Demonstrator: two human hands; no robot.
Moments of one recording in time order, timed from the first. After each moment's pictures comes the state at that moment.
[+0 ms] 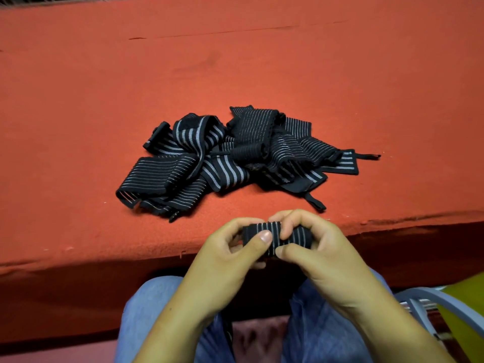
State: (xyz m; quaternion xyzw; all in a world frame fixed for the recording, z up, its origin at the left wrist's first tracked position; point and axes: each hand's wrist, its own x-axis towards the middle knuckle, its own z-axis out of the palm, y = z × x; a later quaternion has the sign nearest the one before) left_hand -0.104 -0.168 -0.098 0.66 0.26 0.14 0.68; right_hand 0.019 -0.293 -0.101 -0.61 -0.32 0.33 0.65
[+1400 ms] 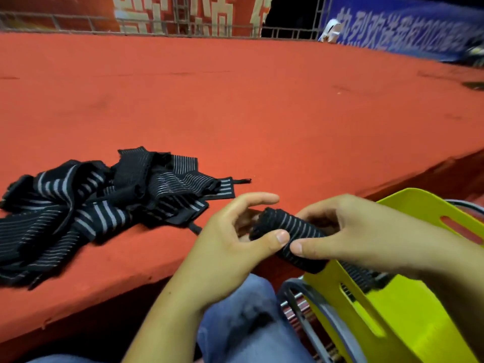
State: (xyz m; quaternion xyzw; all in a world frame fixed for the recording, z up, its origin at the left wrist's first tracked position) left_hand 0.005 -0.289 -0.023 0.75 -0.01 0.13 0.65; right_hand 0.098 -0.479 0.040 -0.82 -0.32 0.28 0.37
